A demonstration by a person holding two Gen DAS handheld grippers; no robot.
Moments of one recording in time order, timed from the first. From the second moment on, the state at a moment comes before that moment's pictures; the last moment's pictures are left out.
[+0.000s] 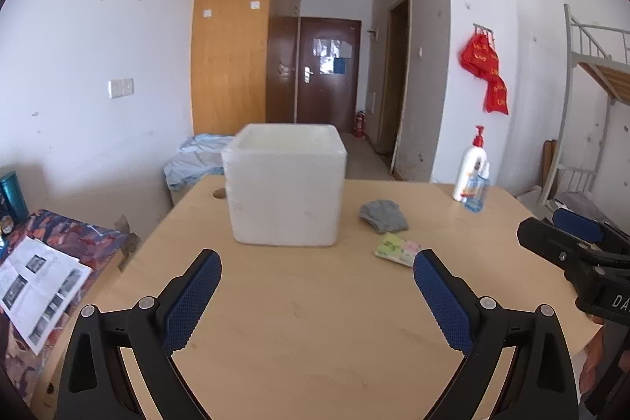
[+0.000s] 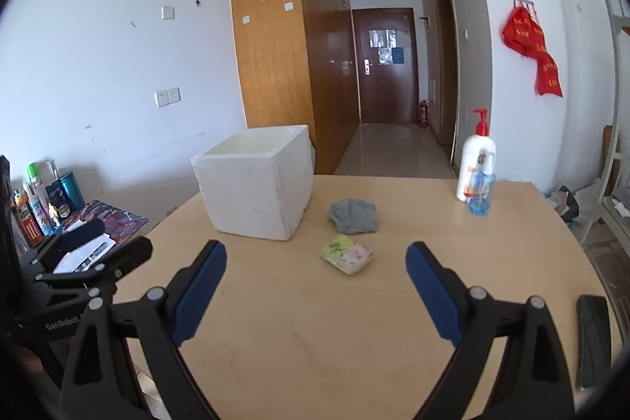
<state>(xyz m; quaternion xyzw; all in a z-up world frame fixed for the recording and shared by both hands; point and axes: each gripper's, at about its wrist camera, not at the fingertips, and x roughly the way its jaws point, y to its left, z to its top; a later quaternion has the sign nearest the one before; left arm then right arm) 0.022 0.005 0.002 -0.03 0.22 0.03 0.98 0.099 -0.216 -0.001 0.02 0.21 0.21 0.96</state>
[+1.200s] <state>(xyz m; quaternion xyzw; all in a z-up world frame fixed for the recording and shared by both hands) 0.100 -0.070 -0.037 -0.01 0.27 -0.06 0.96 0.132 -0.280 -0.024 0.05 0.25 0.14 0.96</state>
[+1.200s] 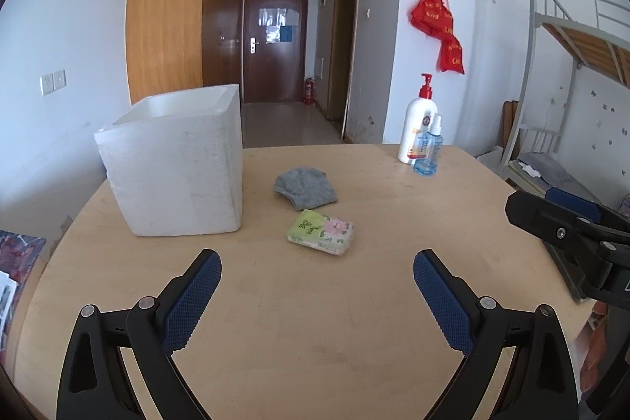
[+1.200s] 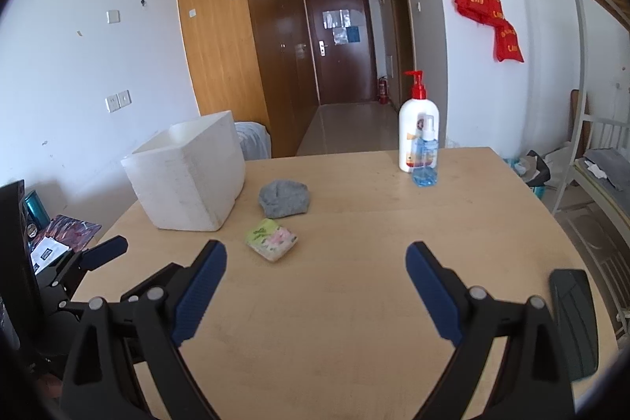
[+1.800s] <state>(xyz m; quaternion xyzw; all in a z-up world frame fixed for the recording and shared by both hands) 0.179 -0.069 -0.058 -0.02 0.32 -0.05 0.95 0.198 -0.270 -0.034 0.03 0.28 0.15 0.95</state>
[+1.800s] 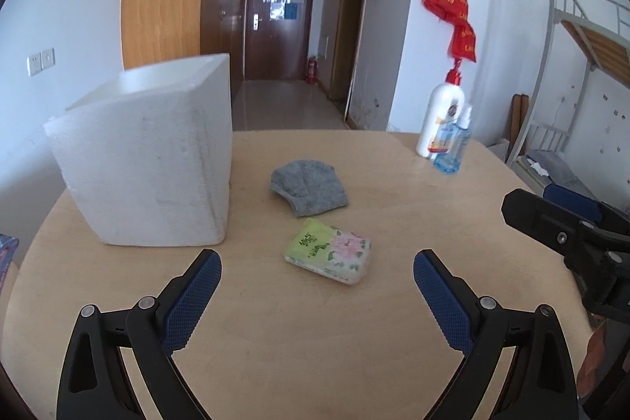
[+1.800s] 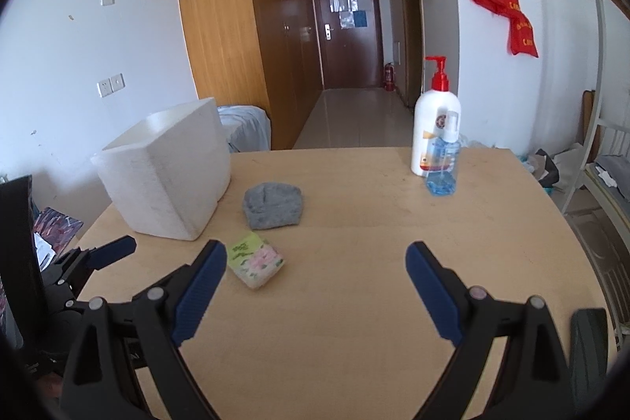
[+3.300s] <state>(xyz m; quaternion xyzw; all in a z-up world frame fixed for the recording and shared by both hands) 0.272 -0.083 -0.124 -0.01 0.43 -0.06 0.90 0.299 -0.255 -0.071 0.01 0.35 0.18 0.92</state>
